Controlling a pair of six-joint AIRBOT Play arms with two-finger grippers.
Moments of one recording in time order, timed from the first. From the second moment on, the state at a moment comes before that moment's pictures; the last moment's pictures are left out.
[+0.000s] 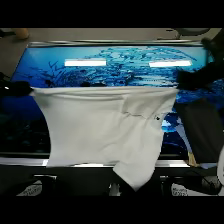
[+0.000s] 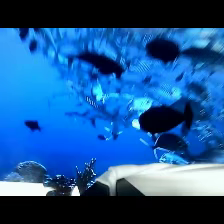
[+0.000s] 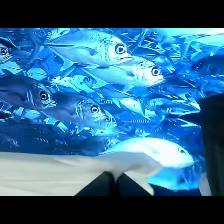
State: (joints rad) left arm 0.21 -1.20 1.27 1.28 -1.12 -1.40; right arm -0.08 -1.47 1.69 -1.35 1.47 1.58
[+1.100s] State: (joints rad) left arm 0.23 -1.50 1.16 1.33 -1.40 -1.42; right arm -0.01 -1.65 1.41 -1.35 1.50 1.67
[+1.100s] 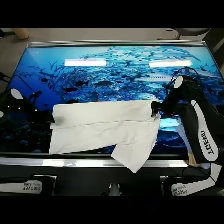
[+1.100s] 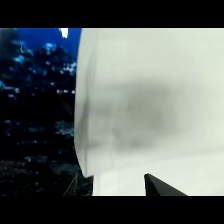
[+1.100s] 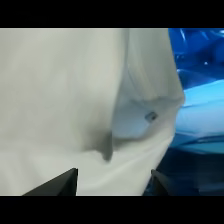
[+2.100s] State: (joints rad) left arm 0.35 -1.11 0.52 1.22 -1.23 -1.34; right arm -0.16 -1.27 0.80 -1.24 1.44 1.53
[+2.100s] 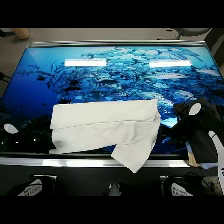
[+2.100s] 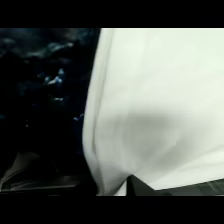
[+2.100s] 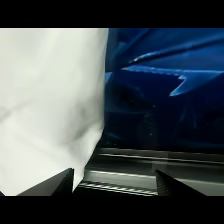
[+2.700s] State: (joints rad) left arm 0.35 -1.10 0.52 1.19 -1.21 -1.34; right arm -0.16 -1.27 0.51 -0.94 1.25 1.41
